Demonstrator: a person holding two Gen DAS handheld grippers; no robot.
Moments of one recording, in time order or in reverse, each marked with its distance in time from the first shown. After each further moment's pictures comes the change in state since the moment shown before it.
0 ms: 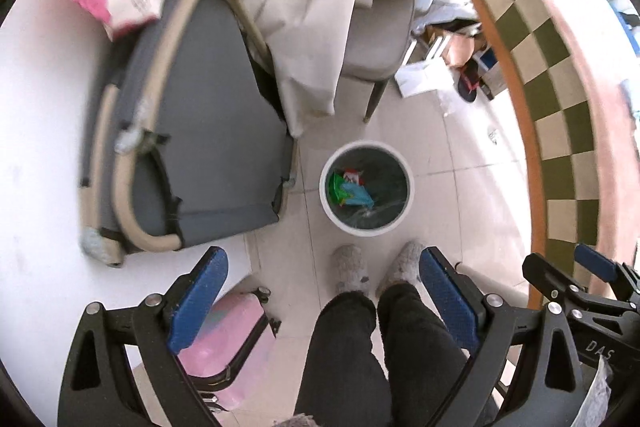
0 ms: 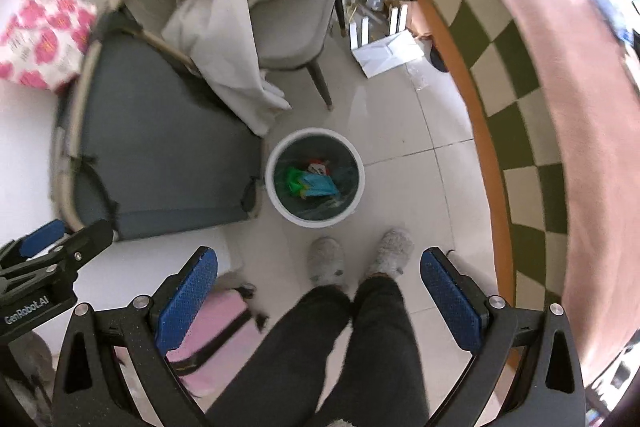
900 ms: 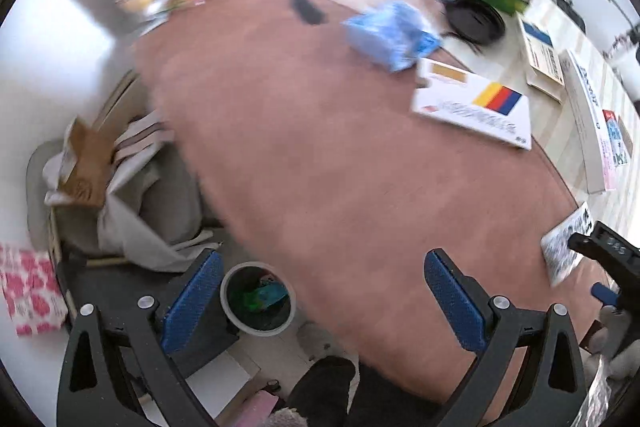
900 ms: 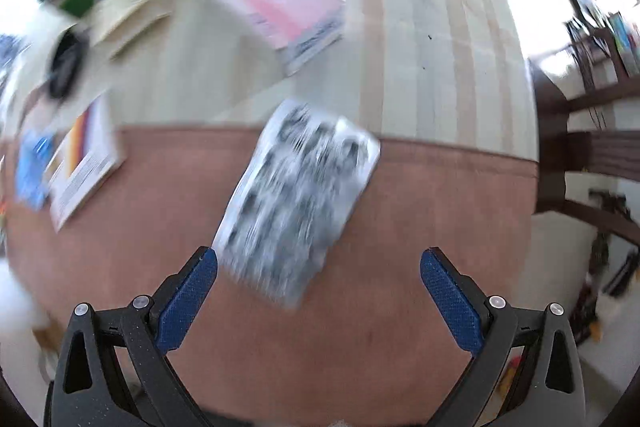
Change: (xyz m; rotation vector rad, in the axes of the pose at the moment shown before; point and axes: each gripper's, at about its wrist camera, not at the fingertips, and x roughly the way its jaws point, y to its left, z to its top) left arm -0.054 -0.474 0.061 0.647 -0.127 0.022; right arm -0.078 -0.517 -0.061 1.290 -0.052 -0.122
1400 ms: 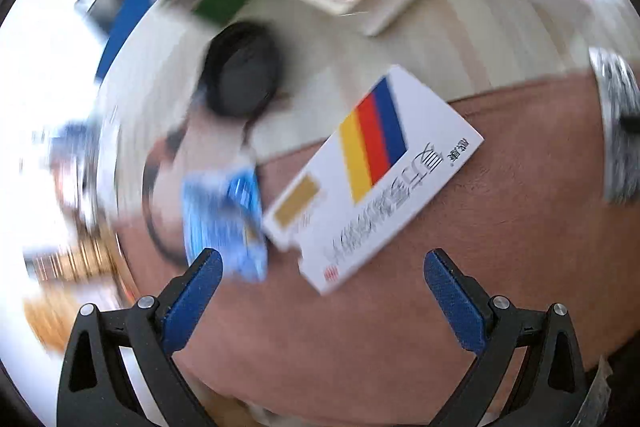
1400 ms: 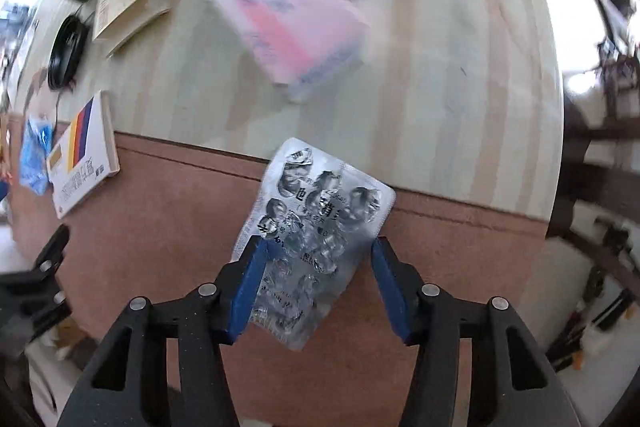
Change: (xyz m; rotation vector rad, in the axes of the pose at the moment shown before) left arm 0.062 -0.169 0.076 1.117 -0.106 0.192; right arm -0.005 -0.021 0.028 -0.130 0.085 0.065
